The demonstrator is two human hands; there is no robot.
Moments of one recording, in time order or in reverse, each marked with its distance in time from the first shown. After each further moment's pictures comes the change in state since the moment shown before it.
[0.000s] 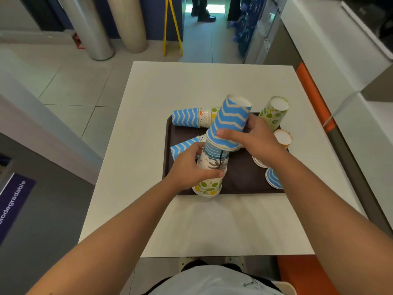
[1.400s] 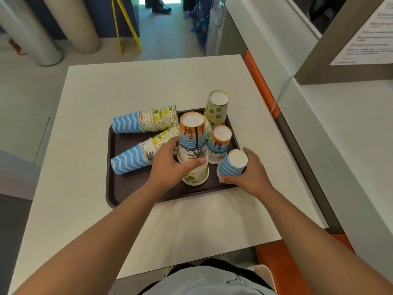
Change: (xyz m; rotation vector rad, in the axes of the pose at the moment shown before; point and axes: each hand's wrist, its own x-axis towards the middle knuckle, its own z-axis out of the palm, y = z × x) left_hand 0.040 0.056 0.088 -0.031 0.115 0.134; right_hand -0.071 0.134 -0.114 -0.334 0.282 0.352
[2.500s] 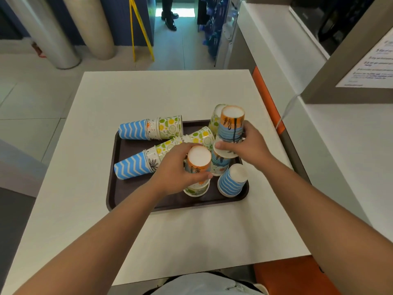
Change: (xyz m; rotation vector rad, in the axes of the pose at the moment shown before) left_hand 0.008 0.026 -0.008 0.159 -0.132 0.145; right_hand 0.062 -0.083 -0.033 0.118 -0.039 -0.193
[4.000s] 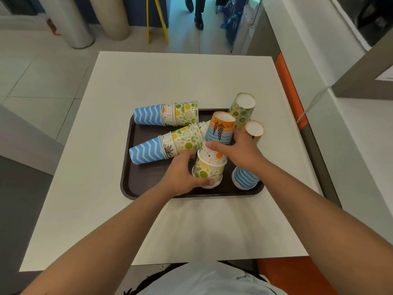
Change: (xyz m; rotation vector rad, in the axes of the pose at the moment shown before) left_hand -0.021 -0.054 0.016 -0.067 -0.066 -0.293; right_hand -0.014 -0.009 0.060 0.006 -0.260 -0.073
